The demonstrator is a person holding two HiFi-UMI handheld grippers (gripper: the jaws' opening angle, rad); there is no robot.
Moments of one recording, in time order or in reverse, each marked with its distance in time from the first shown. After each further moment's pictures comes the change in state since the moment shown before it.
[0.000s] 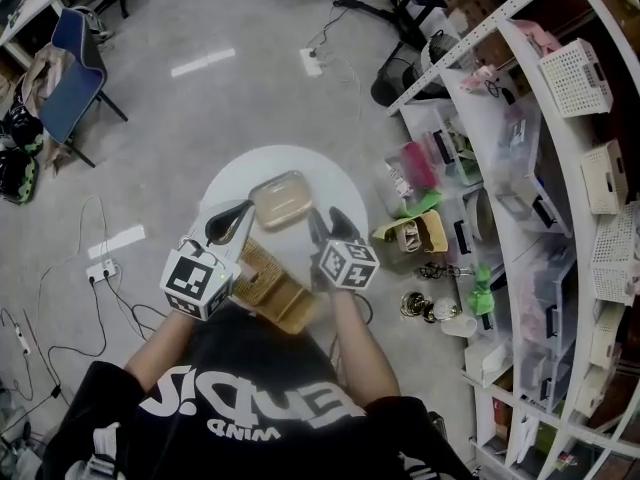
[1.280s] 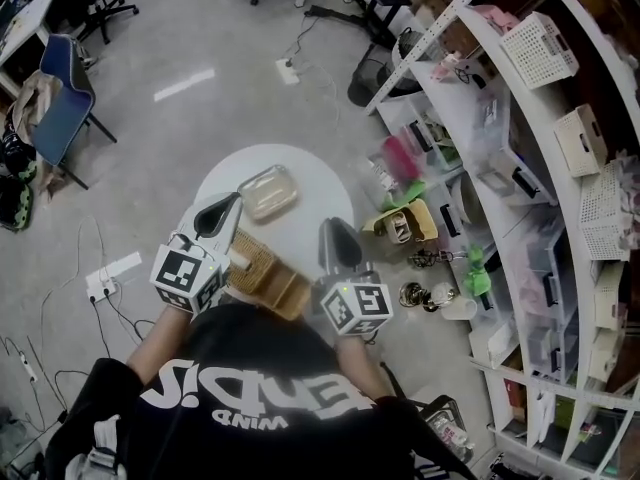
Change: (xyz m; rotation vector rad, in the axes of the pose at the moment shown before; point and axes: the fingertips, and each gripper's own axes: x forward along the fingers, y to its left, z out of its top) left arm -0.041 -0.033 0.031 0.043 -0.068 -0.034; right arm -0.170 0.091 0.073 -0.138 -0.357 -0.016
